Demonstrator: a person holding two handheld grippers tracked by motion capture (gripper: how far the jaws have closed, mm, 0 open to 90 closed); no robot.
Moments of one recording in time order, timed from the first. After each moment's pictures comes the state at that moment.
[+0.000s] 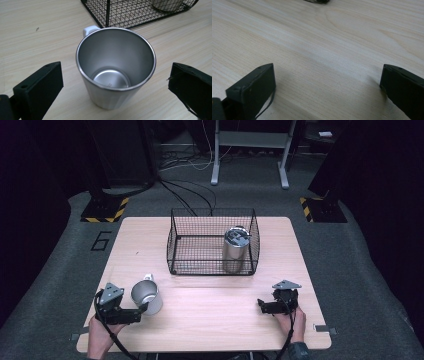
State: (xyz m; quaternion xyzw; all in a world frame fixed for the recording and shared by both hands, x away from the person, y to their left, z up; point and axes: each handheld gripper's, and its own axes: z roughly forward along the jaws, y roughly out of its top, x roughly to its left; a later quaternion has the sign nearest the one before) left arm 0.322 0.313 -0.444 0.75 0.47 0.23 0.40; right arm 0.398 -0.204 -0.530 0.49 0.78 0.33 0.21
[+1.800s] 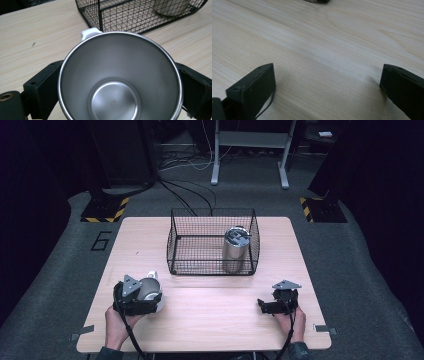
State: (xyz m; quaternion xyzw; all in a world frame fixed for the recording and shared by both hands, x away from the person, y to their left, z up) left arm 0.343 0.276 -0.438 0.76 0.46 0.27 0.38; right arm 0.398 -0.204 -0.530 0.49 0.78 0.33 0.21
